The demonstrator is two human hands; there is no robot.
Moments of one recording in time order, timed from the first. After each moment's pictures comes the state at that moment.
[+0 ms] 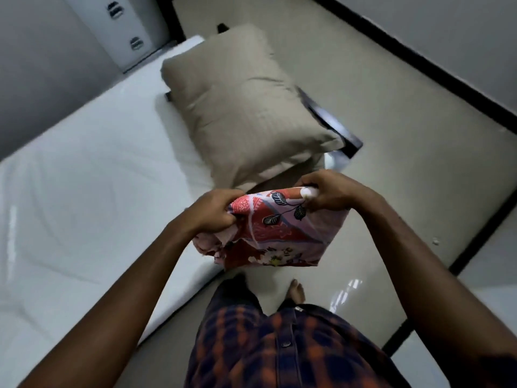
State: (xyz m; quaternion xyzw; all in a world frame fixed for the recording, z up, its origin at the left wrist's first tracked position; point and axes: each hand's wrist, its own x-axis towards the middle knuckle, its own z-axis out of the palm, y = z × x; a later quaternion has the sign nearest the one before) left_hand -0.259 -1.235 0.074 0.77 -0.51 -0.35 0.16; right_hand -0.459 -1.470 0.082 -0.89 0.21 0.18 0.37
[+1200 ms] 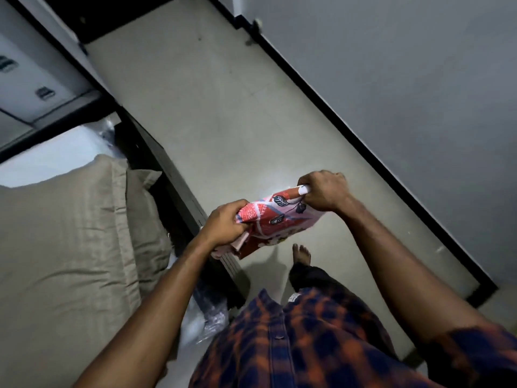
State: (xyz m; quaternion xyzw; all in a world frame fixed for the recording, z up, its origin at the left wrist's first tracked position) left_hand -0.220 -1.988 0.017 0.81 -0.34 -0.38 0.27; right_hand -0.349 -2.232 0.047 -0.93 0.26 0.19 0.17
